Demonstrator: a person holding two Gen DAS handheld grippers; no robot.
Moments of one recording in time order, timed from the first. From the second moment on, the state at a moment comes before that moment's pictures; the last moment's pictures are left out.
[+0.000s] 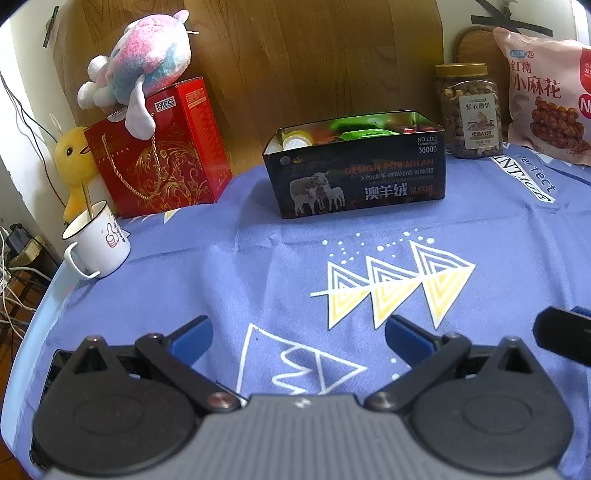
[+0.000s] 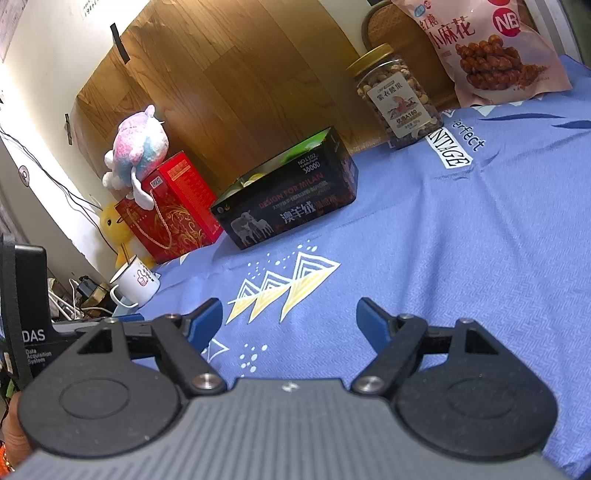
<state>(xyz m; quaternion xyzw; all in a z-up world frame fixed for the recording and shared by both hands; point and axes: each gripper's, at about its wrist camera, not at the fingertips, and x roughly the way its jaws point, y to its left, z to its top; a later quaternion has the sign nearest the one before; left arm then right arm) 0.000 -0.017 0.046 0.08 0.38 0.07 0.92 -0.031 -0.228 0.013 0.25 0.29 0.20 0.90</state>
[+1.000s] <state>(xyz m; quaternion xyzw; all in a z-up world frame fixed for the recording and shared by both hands) -0.001 -0.018 0.046 0.08 0.38 0.06 0.92 -0.031 -0.229 0.013 0.25 0.29 0.20 0.90</state>
